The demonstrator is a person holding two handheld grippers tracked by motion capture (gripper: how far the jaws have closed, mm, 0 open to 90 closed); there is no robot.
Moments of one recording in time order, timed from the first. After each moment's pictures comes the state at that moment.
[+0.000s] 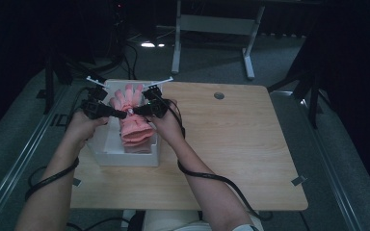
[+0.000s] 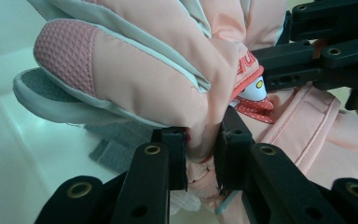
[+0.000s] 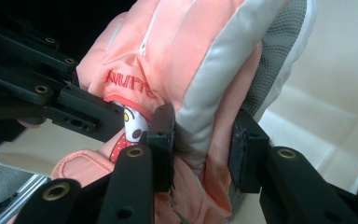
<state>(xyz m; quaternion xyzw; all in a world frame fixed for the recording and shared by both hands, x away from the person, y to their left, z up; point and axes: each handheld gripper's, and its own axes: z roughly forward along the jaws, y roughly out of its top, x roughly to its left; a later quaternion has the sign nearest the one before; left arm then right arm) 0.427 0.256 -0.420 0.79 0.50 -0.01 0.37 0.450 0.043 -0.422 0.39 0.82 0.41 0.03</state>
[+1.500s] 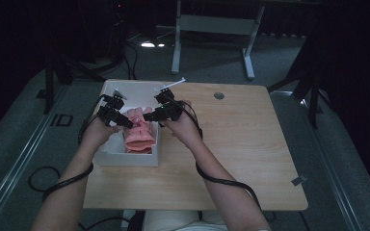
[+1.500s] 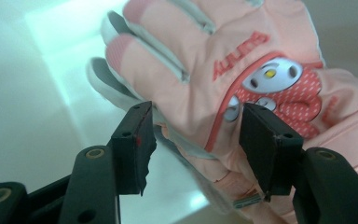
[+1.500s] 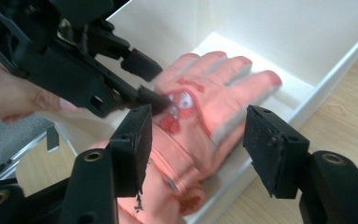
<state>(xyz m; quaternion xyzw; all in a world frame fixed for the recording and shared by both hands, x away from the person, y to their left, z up) 0.438 0.215 -0.449 0.81 0.54 0.08 0.21 0.433 0.001 -0.405 0.35 0.85 0.39 0.03</state>
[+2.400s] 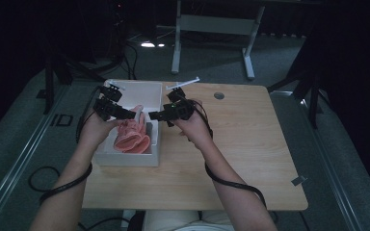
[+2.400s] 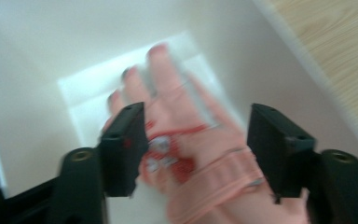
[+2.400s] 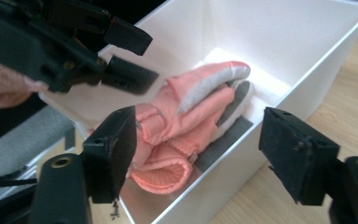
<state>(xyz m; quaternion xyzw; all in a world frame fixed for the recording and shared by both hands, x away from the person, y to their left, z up) 0.407 0.202 -0.396 0.79 0.51 0.15 0.30 0.426 -0.030 -0.391 0.34 0.83 0.44 0.03</state>
